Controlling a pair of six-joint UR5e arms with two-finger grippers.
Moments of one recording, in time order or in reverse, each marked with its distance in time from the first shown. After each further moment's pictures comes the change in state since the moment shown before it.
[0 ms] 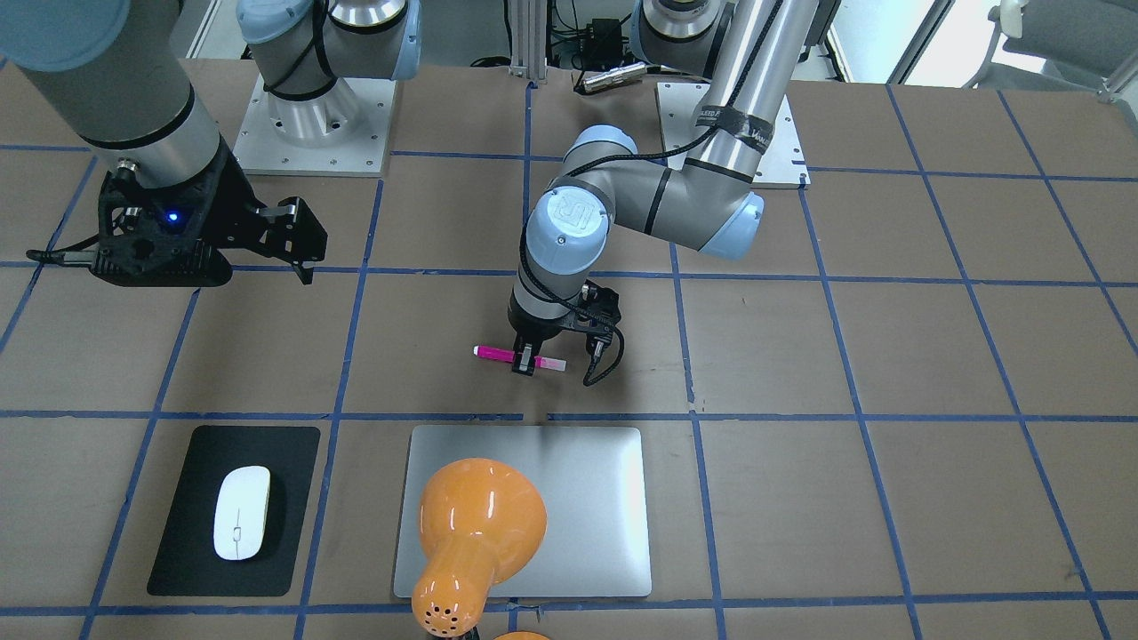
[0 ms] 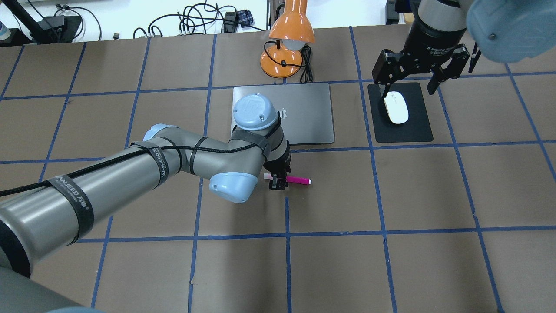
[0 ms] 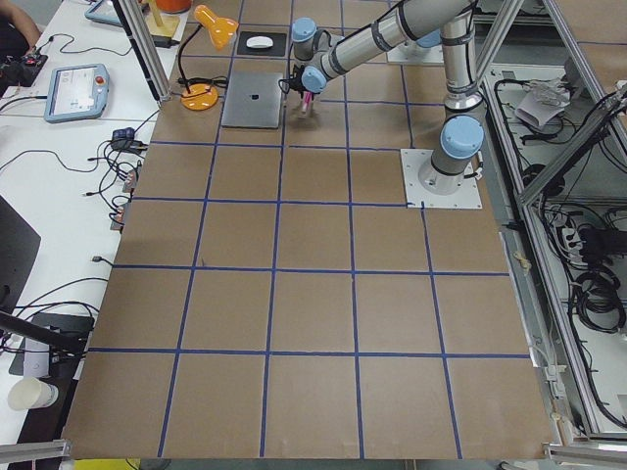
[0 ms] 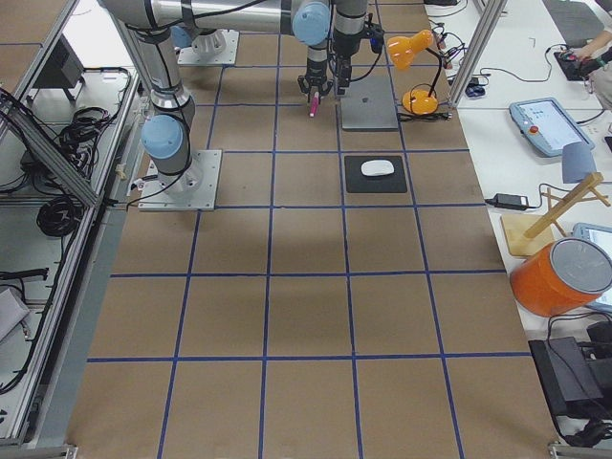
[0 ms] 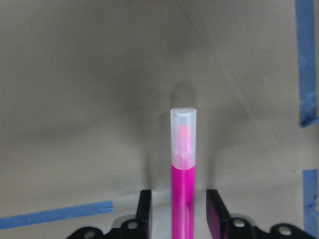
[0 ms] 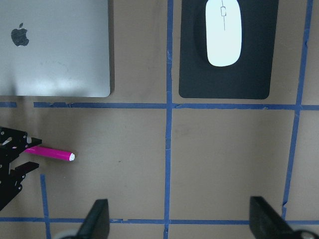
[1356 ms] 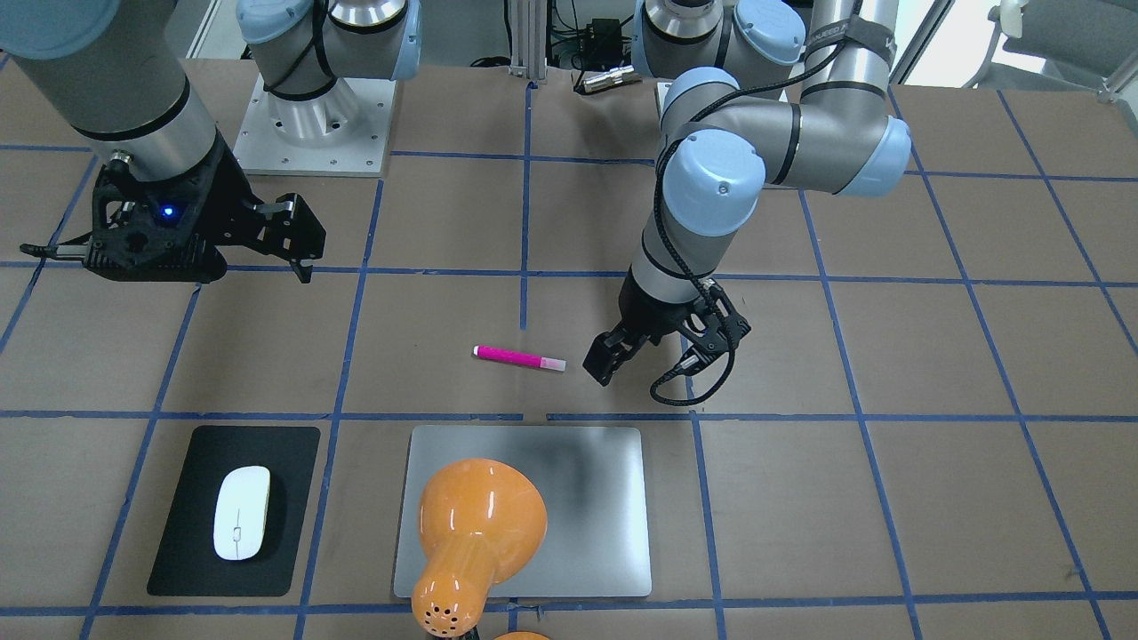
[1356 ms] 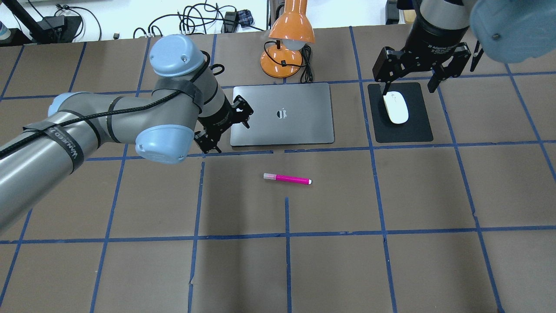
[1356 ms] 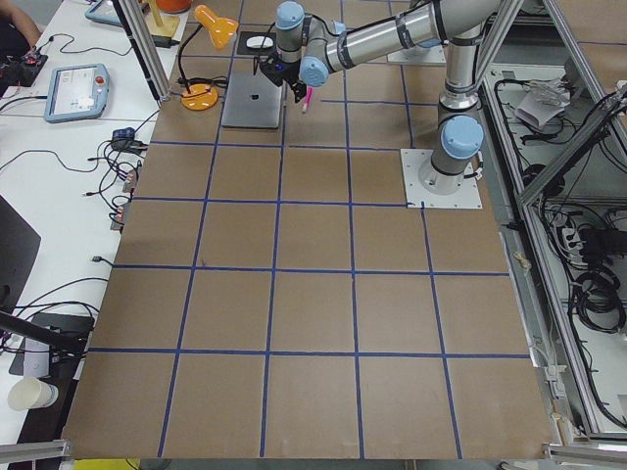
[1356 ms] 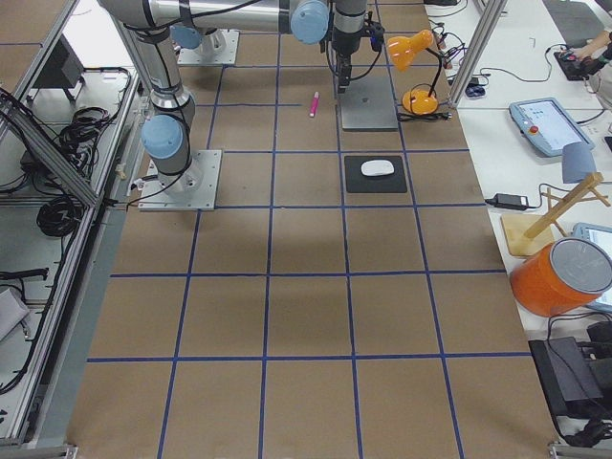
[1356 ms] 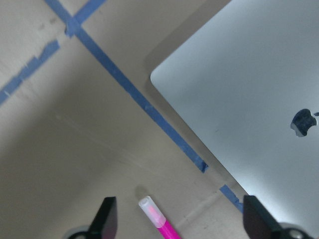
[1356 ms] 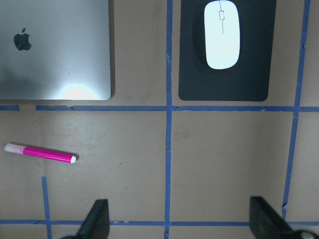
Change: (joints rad) left arm 0.240 0.209 0.069 -0.249 0.088 0.983; right arm -0.002 -0.008 0.001 -0.007 -0.001 0.002
